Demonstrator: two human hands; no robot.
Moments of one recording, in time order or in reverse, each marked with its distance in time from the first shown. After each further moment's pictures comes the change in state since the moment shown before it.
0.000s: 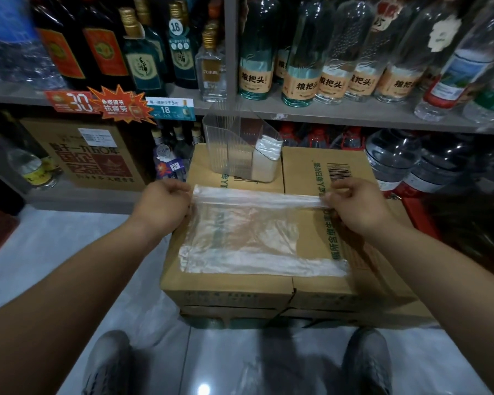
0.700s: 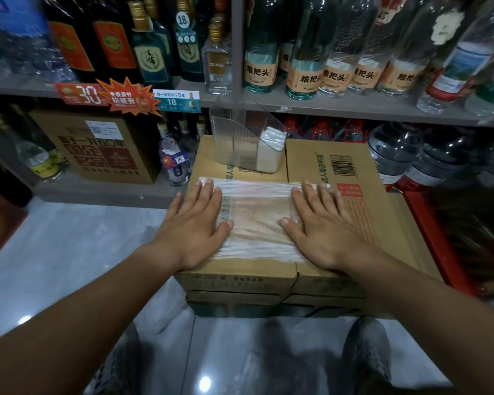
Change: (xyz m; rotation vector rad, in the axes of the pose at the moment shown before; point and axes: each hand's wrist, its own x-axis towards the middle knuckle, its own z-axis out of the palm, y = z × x) left_hand -0.039 -0.034 0.020 1.006 -0.275 0.450; right_hand -0.051 0.010 0.047 -0.776 -0.278 -0.402
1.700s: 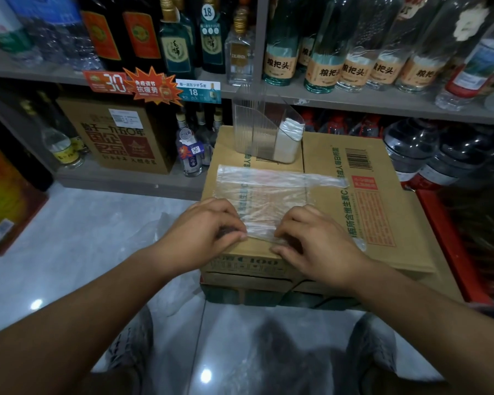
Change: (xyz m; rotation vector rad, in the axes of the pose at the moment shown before) left_hand -0.047 -0.007 -0.006 -0.372 0.240 0.338; right_hand -0.040 -0.042 0.008 0.150 0.320 -0.497
